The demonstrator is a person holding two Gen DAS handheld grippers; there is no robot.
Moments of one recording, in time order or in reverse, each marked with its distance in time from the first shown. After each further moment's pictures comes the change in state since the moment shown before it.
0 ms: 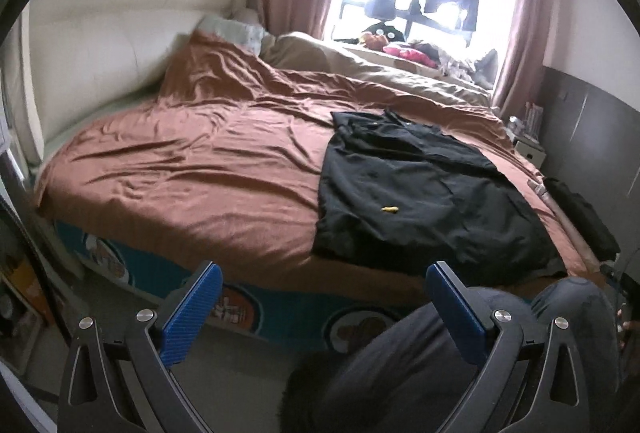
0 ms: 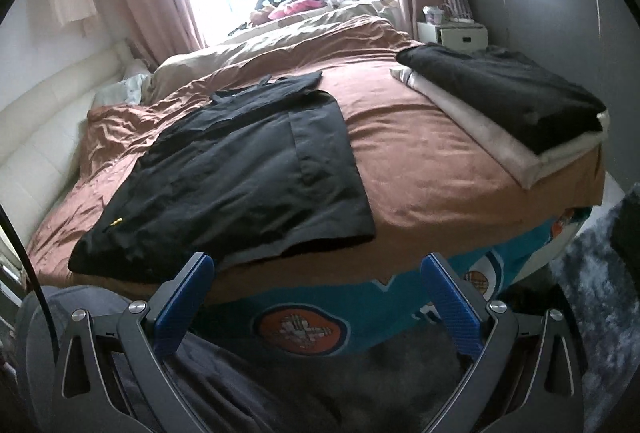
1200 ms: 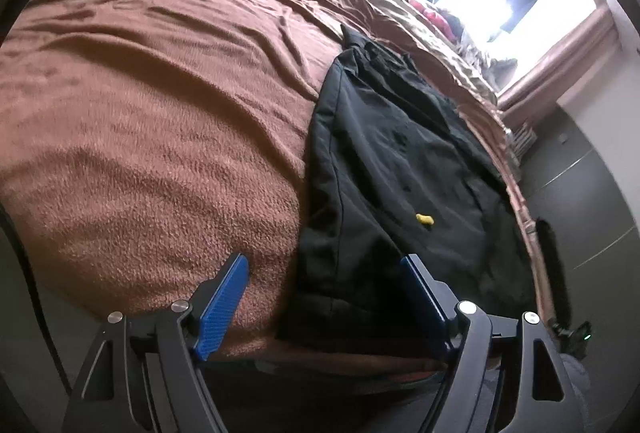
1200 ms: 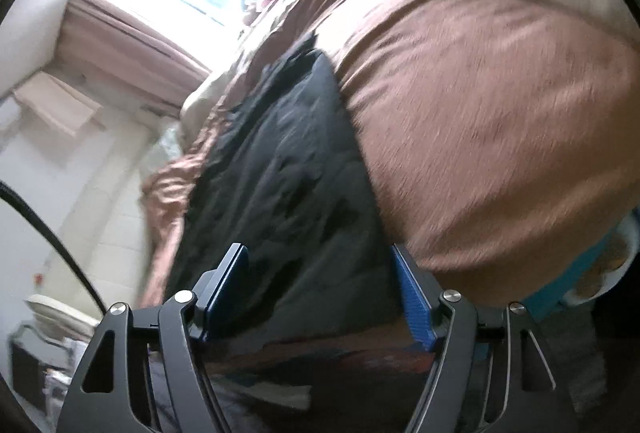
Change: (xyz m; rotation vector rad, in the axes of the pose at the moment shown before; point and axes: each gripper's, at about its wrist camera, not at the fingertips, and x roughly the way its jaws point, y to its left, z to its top) left arm 0.221 0.046 0.010 -0.346 0.289 -0.255; right arm 0.134 -0.076 -0.005 0.456 0.102 0.376
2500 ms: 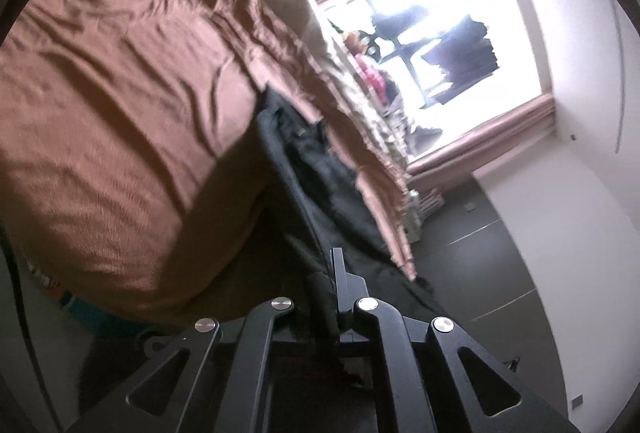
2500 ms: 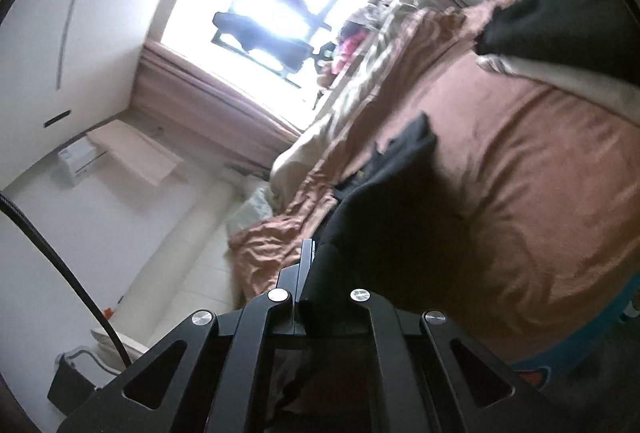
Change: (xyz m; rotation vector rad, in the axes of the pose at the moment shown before) left arm -0.121 -0.041 0.011 -0.174 -0.162 -0.360; right arm -0.080 0.117 -0.015 -0.015 -0.231 0.253
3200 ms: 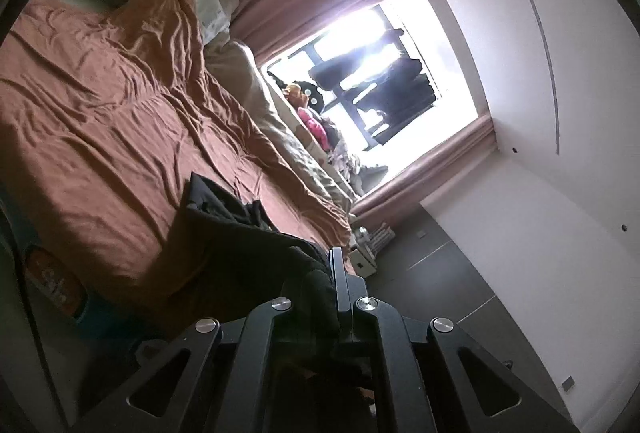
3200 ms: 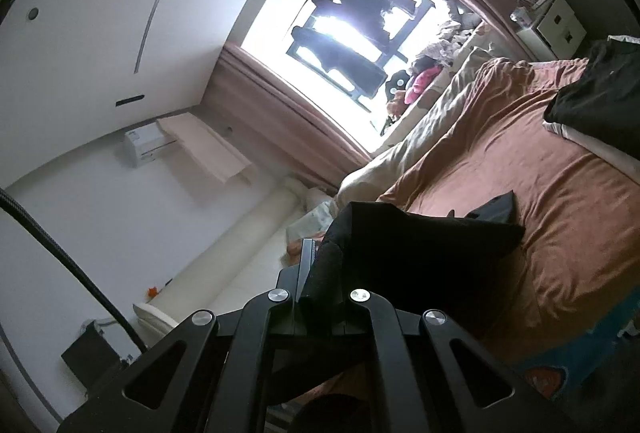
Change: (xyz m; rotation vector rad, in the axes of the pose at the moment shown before) left arm -0.160 -0.068 -0.021 0.098 -0.170 -0.141; right arm -0.078 0.034 -0.032 -0.139 -0.070 0.162
